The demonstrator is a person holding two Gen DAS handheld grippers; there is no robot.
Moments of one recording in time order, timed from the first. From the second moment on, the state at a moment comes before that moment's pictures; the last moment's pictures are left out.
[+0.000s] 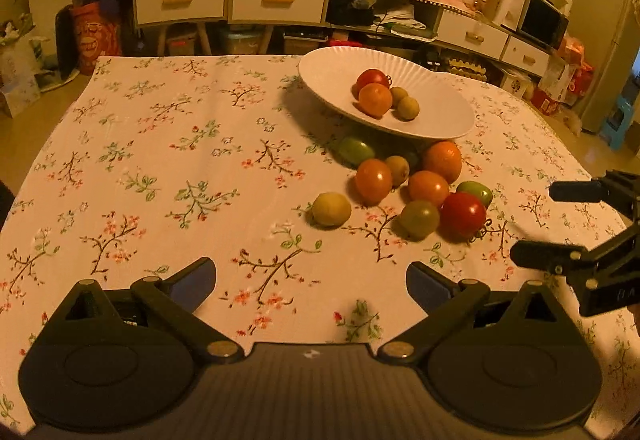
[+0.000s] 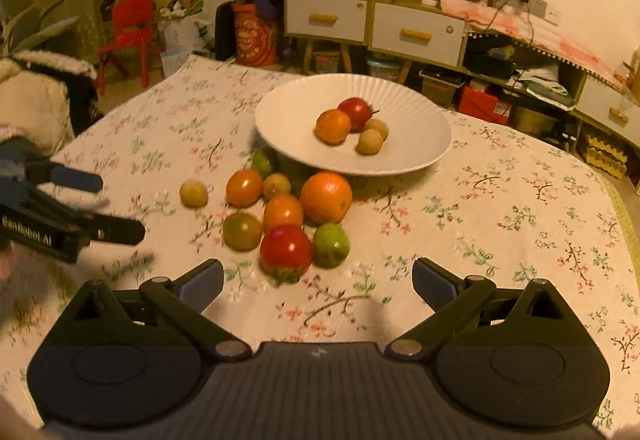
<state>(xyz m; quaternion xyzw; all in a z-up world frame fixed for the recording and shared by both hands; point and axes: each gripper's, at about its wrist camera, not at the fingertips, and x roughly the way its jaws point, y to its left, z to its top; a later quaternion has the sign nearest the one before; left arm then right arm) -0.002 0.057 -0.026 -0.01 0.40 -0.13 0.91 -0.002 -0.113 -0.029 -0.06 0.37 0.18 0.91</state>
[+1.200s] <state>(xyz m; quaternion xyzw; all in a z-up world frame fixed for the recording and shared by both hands) 0.003 0.034 -0.056 0.05 0.35 -0.13 0.93 -0.005 -0.098 -0.059 -0.06 0.36 0.21 0.90</state>
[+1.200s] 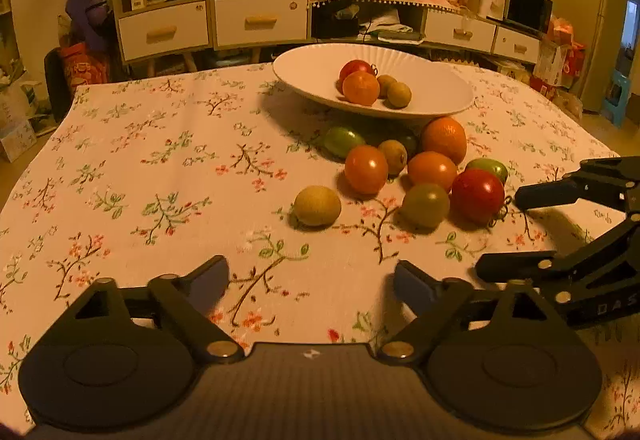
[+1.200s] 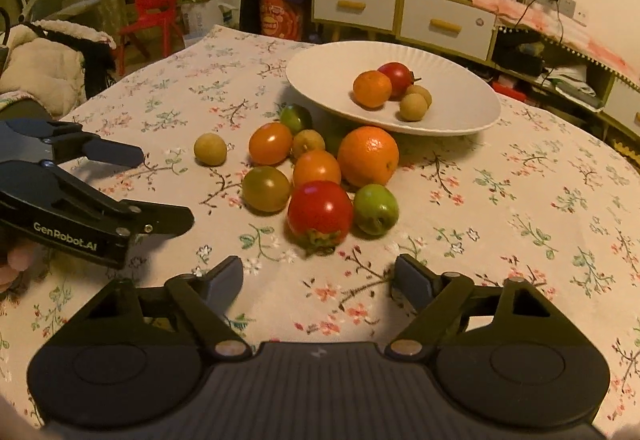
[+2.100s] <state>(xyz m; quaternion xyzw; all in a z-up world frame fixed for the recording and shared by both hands) 0.024 0.022 -0.051 0.02 0.34 -0.13 0.93 0.009 -0.095 -0.051 -0.03 0.36 0.22 0.90</state>
